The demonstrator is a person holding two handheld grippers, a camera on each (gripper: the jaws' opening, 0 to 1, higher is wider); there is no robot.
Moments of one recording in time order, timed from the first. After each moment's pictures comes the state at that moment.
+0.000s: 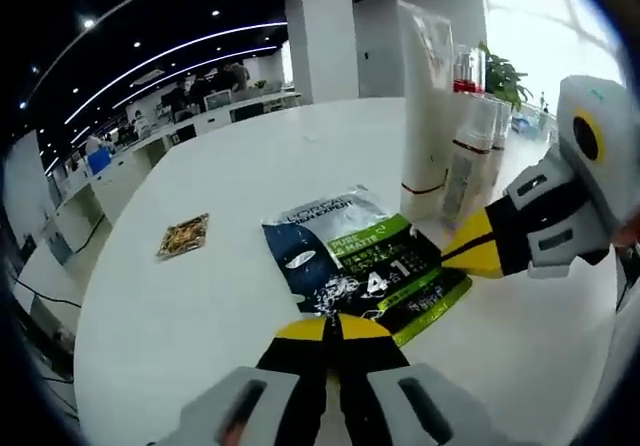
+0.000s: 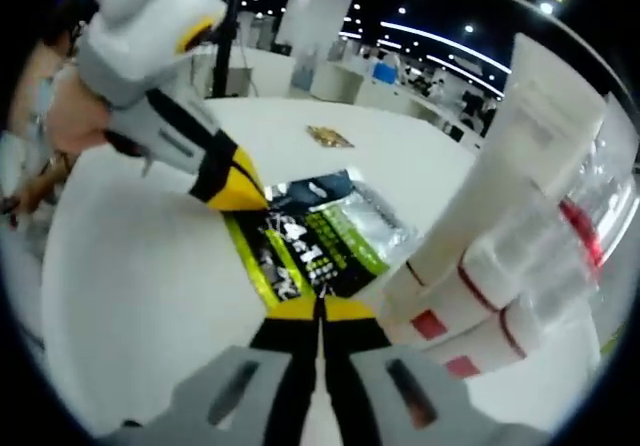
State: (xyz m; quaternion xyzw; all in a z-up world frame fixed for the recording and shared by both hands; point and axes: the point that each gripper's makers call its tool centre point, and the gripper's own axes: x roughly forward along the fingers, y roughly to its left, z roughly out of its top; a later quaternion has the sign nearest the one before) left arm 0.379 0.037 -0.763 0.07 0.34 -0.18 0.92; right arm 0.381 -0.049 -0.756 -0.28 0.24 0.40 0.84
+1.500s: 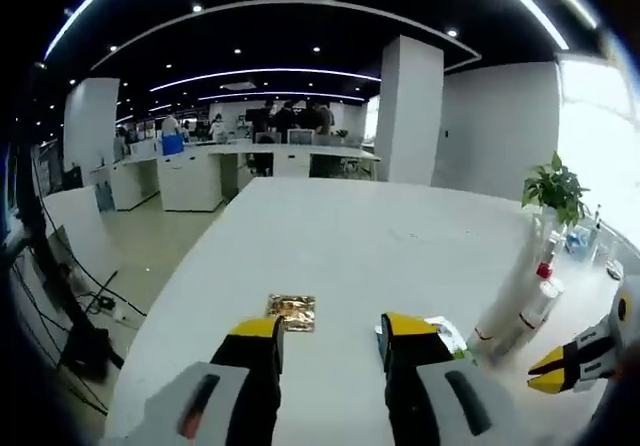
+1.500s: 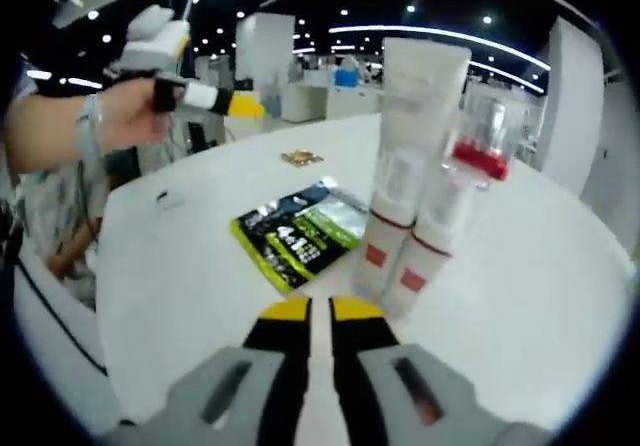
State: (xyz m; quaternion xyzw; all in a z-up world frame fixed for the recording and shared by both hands) left arm 0.434 0.122 -0.649 -0.06 0.22 -0.04 0.97; right arm 0.353 -0.099 -0.722 -0.12 0.26 0.37 0.88
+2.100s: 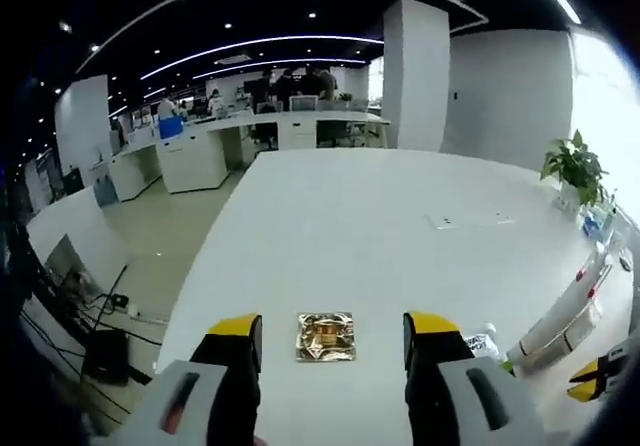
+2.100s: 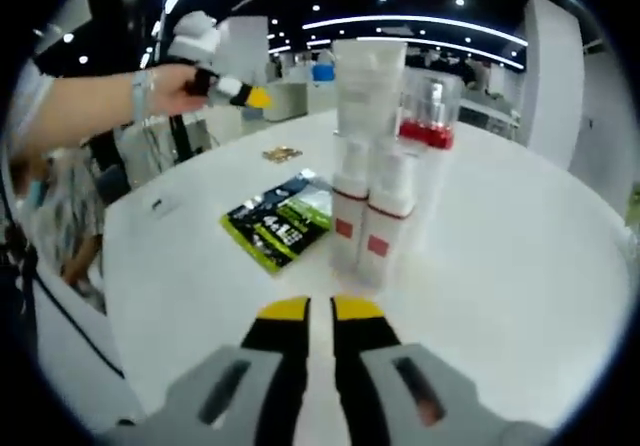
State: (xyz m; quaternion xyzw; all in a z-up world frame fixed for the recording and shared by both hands) left arm 0.498 0.150 -0.659 -0.04 0.32 -0.03 0.94; right arm 0.344 -0.121 -0.719 -0.10 0.29 0.34 0.89
